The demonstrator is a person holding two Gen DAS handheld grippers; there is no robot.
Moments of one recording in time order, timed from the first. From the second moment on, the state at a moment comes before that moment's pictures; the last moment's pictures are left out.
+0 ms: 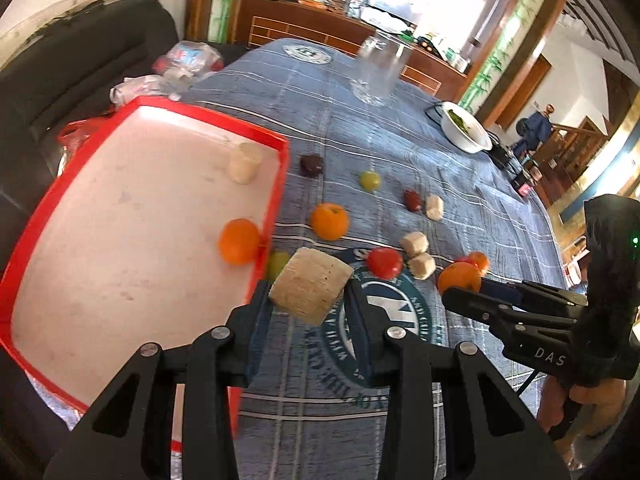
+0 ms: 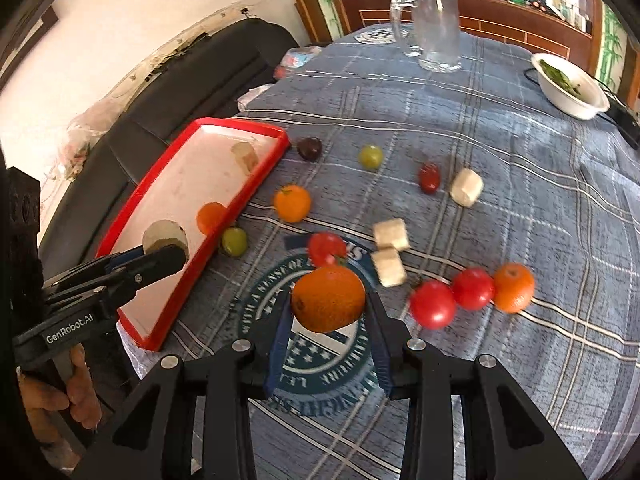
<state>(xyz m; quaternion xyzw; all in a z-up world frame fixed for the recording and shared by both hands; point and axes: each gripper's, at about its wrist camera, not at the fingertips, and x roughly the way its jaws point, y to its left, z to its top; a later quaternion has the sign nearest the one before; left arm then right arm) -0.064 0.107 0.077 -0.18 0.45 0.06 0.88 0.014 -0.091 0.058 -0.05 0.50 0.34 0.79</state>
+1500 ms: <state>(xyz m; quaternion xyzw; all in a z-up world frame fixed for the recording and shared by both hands) -0.056 0.173 0.030 -0.21 0.48 0.11 0.84 0.066 0.095 0.047 -0.11 0.52 0.44 0.73</state>
